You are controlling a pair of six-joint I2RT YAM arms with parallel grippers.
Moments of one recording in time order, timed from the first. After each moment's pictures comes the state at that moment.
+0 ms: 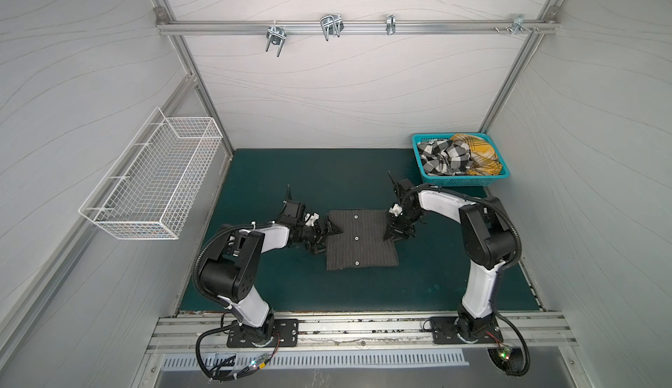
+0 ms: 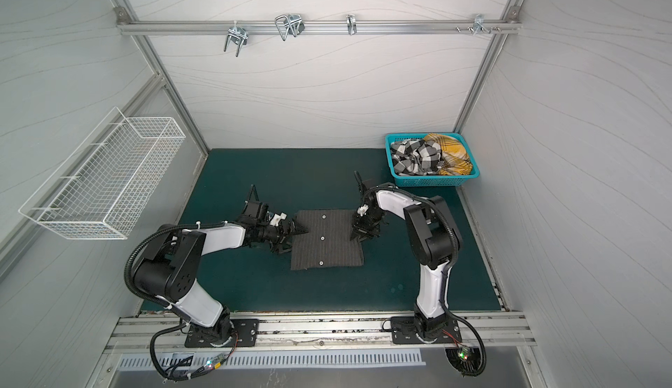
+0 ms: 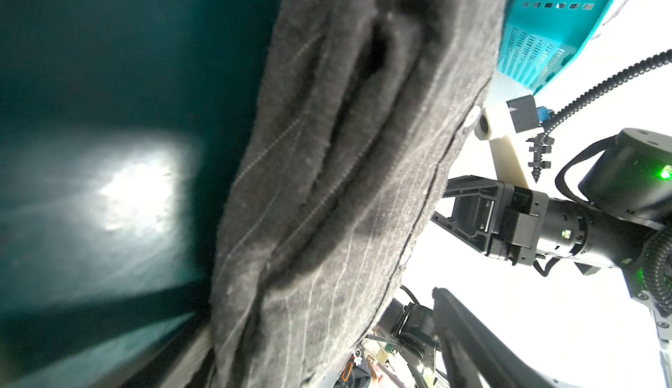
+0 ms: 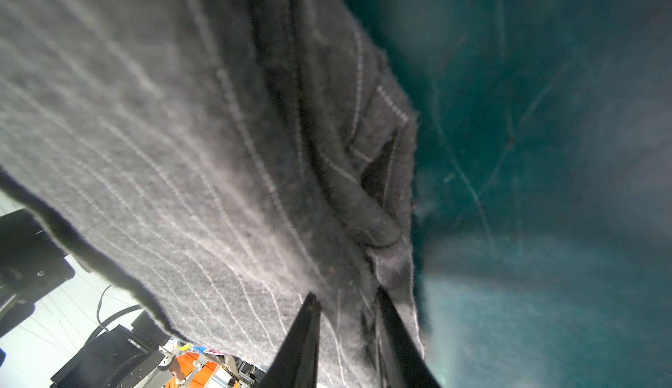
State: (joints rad) left arm -0.23 1.64 0.67 -0.10 0.79 -0.91; right arm 0.44 1.92 1.25 -0.90 -0.51 0.47
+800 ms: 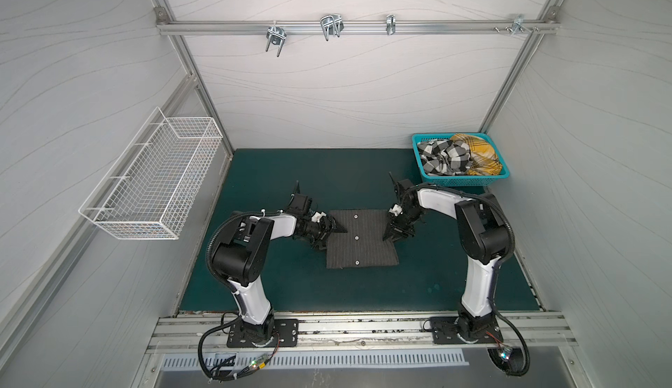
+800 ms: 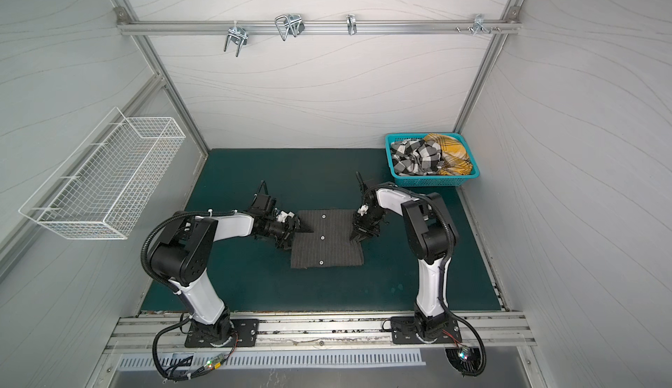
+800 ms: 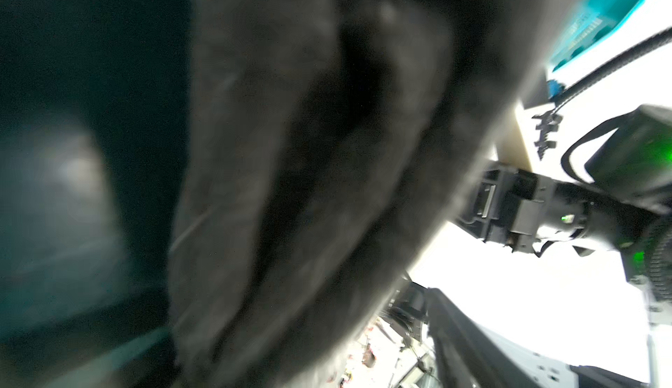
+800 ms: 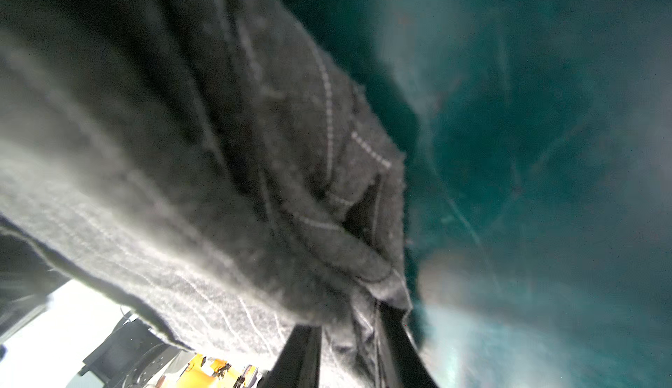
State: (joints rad) left arm -0.28 1.80 0.80 -0.18 0.88 -0.87; right arm 0.43 1.98 1.28 -0.90 -0.56 0.46
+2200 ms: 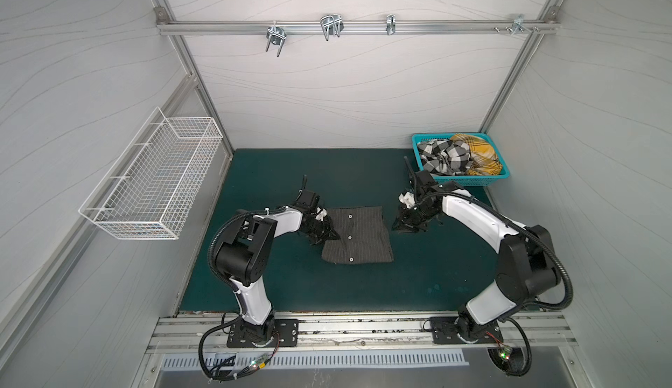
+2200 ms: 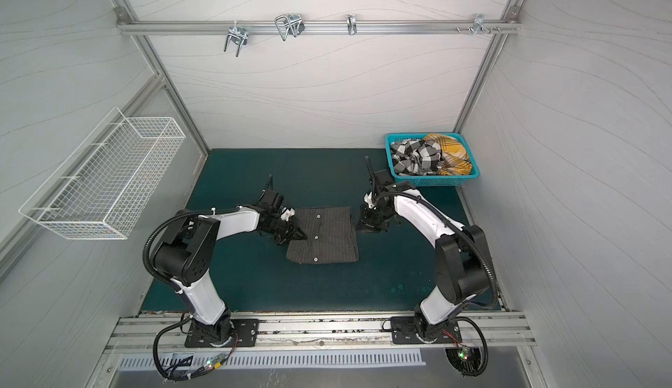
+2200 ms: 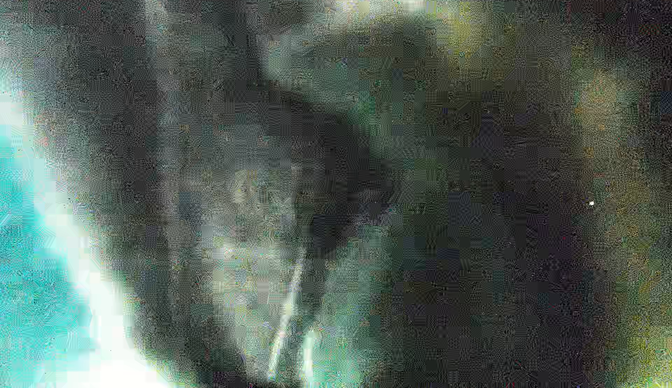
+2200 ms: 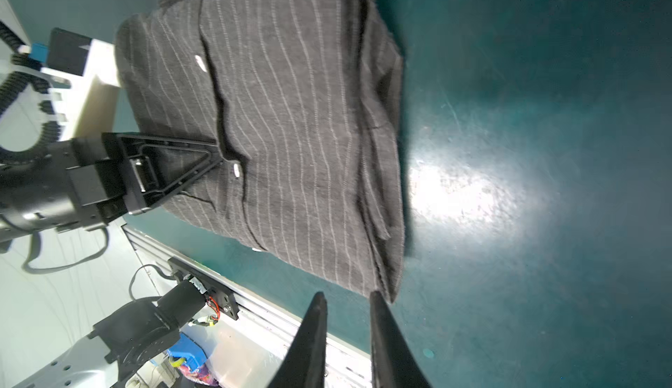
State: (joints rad) left arm -0.32 1.78 0.93 -0.40 0.63 -0.69; right arm 0.42 1.58 1.18 -0.93 -0.46 0.48
